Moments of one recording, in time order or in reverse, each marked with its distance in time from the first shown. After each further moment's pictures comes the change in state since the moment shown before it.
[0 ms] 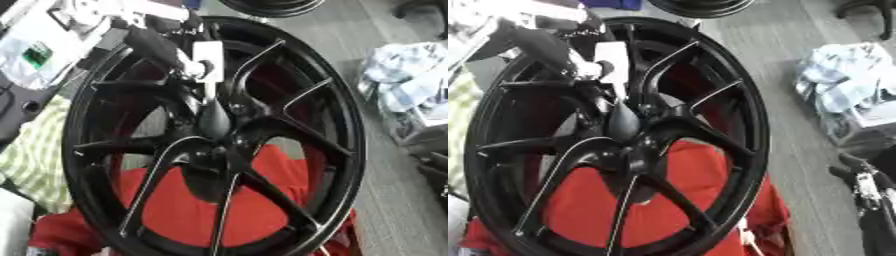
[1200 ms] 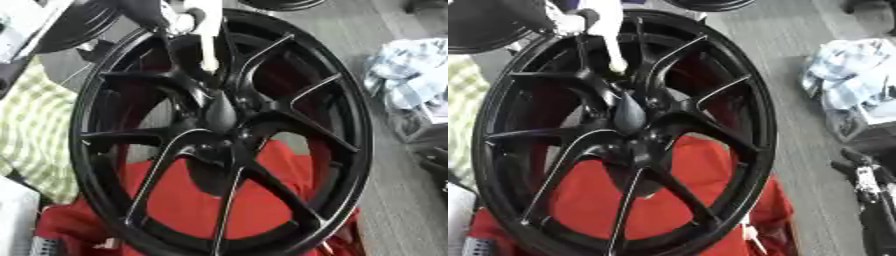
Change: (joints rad) left arm -0.009 0.119 0.115 -0.102 0.167 0.072 0.190; right arm 0.020 0.005 -0.010 0.001 0.003 -0.001 -0.019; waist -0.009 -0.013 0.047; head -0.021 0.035
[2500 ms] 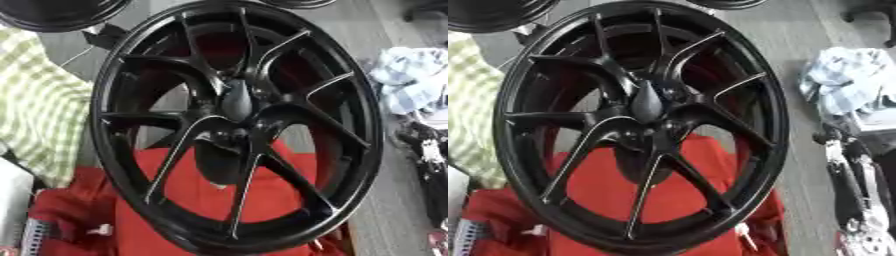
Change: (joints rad) left arm 0.558 0.385 0.512 0.118 0.313 0.087 0.337; right arm 0.024 0.043 -0.072 0.002 0.001 -0.077 -0.055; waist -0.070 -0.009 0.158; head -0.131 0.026
